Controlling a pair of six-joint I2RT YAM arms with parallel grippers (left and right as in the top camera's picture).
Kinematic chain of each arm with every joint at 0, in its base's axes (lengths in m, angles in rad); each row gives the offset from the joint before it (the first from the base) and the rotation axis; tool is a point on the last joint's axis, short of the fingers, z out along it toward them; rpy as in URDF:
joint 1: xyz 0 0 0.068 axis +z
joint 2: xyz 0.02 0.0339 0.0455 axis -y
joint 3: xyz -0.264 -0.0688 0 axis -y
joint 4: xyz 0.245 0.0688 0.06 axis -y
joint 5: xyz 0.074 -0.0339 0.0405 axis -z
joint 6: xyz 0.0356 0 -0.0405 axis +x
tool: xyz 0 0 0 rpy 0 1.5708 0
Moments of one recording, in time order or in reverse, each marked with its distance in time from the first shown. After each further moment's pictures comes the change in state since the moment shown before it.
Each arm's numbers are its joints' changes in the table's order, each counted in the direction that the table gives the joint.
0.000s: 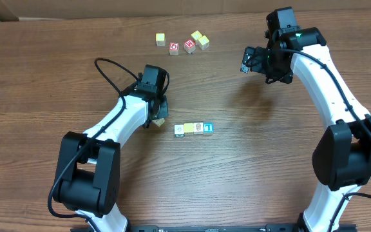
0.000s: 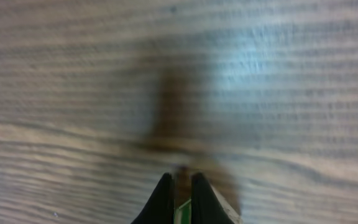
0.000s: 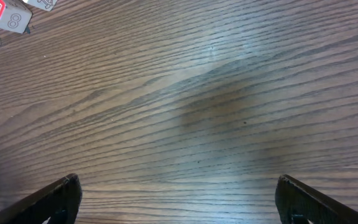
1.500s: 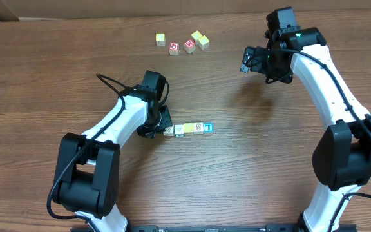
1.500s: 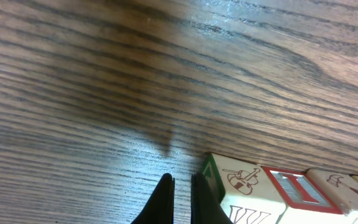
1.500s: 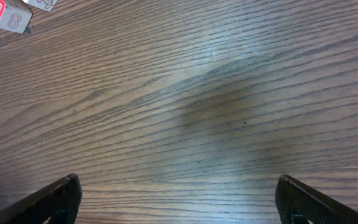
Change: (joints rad) left arm 0.000 0.009 0.000 -0.208 0.212 -0.192; right arm 0.000 0.000 0.000 0.000 0.000 0.000
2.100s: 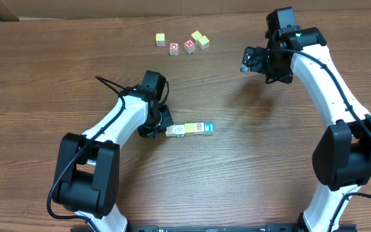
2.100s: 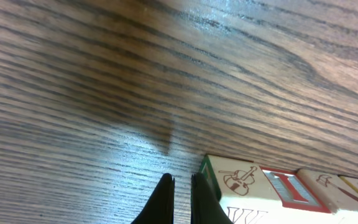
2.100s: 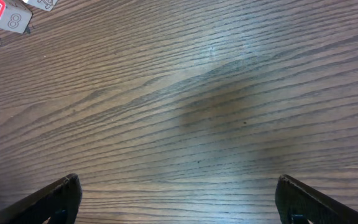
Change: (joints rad) left arm 0.002 0.000 0.004 -0.003 0.028 -0.052; right arm 0.000 0.000 0.000 0.000 -0.001 0.000
